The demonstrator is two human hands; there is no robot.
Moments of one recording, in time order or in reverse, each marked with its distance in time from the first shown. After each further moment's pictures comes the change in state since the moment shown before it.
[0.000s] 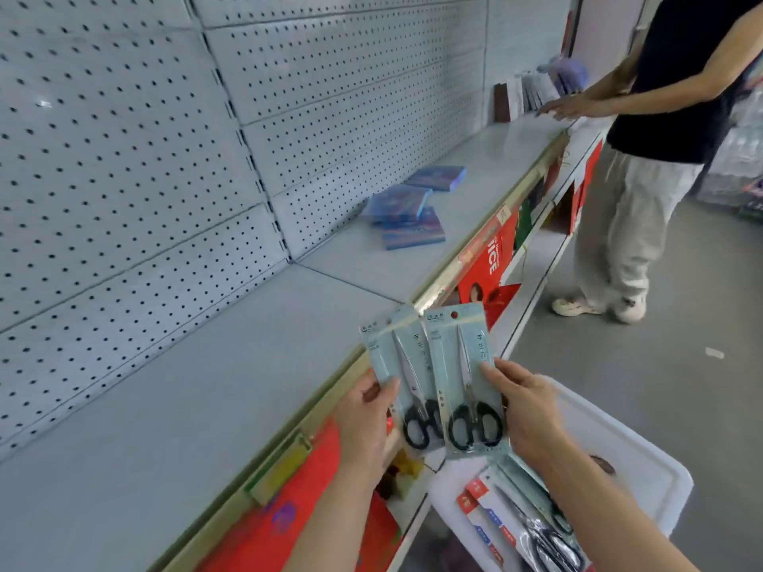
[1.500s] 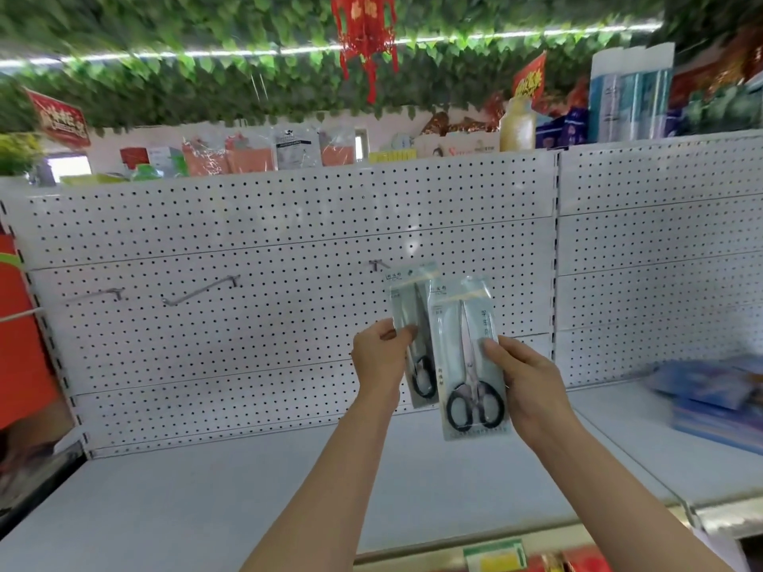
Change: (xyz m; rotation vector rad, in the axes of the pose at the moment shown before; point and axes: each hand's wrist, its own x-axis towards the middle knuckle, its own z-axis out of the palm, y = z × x) left_hand -0.069 0.271 -0.198 0.119 0.816 0.455; right_hand -0.124 -0.123 0.289 0.129 -0.884 -0.084
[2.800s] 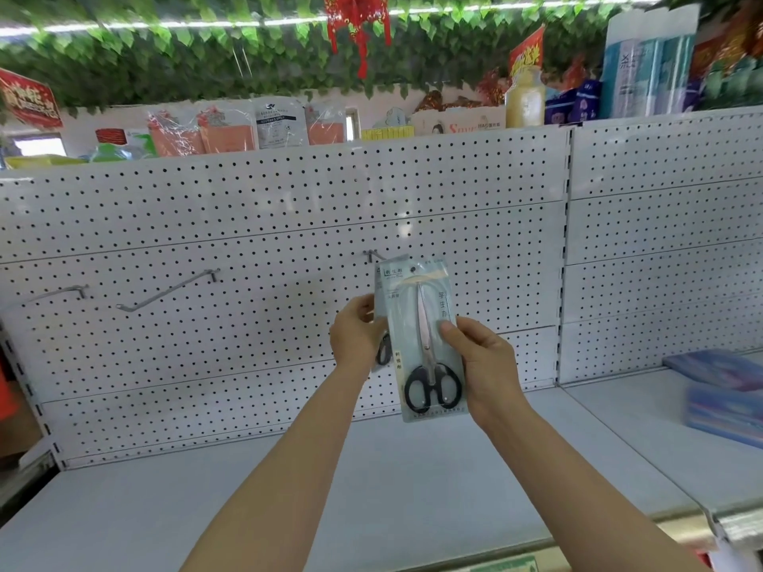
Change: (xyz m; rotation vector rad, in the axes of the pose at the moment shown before) left_hand 0.084 -0.023 -0.010 0.326 0.053 0.059; right_hand 0.055 0.039 0.051 0.002 0.002 -0.023
